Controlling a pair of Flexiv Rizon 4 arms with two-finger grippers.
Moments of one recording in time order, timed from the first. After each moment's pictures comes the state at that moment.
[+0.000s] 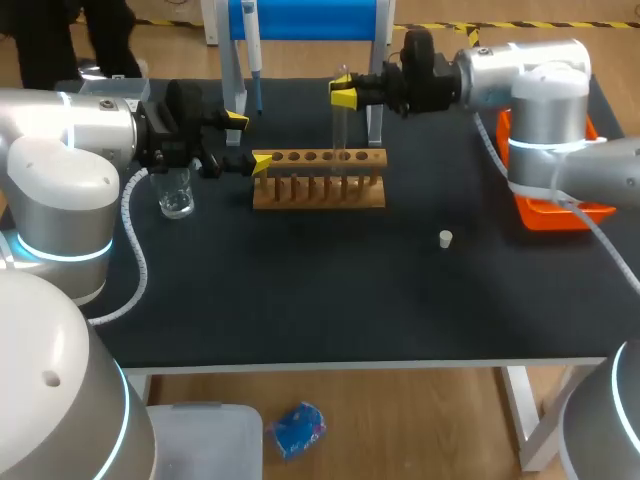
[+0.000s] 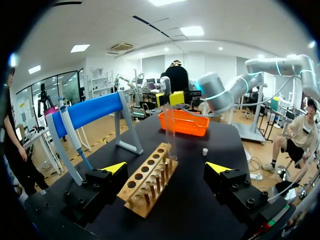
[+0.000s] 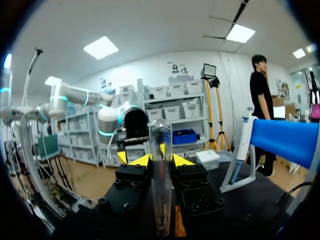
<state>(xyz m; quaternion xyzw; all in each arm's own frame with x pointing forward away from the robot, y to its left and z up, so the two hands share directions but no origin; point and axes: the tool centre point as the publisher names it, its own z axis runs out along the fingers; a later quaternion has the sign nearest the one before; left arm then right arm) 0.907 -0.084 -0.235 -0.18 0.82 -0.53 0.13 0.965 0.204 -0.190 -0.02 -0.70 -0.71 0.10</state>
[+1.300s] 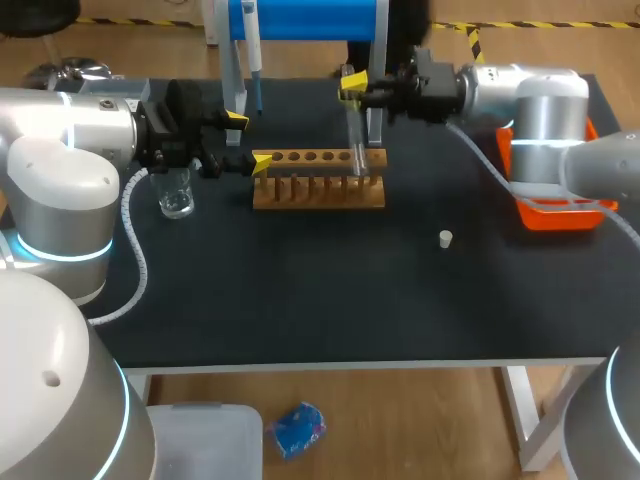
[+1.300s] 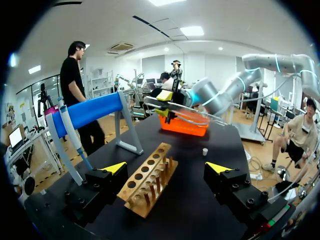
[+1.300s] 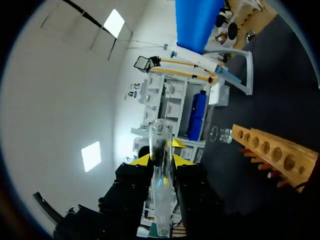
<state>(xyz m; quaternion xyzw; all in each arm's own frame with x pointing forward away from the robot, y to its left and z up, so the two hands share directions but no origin) 0.908 -0.084 -0.235 -0.18 0.82 -0.53 0.13 0.975 0.190 -0.201 -0.40 -0.52 -0.54 0.53</state>
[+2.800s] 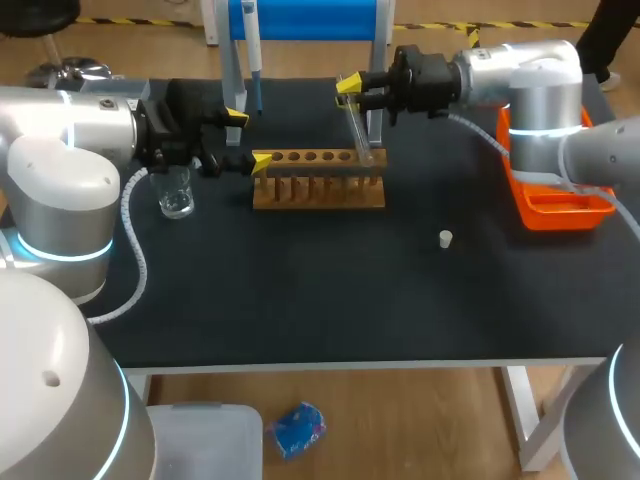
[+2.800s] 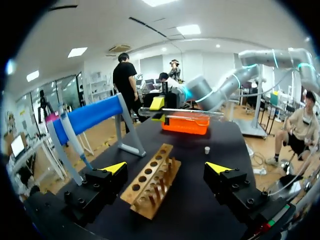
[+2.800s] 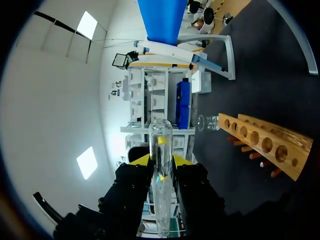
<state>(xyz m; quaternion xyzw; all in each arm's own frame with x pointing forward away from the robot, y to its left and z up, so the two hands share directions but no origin) 0.909 -0.086 -0.226 -0.14 0.82 -0.52 0.16 0.986 0.195 -0.212 -0.44 -0.54 -0.46 0.54</state>
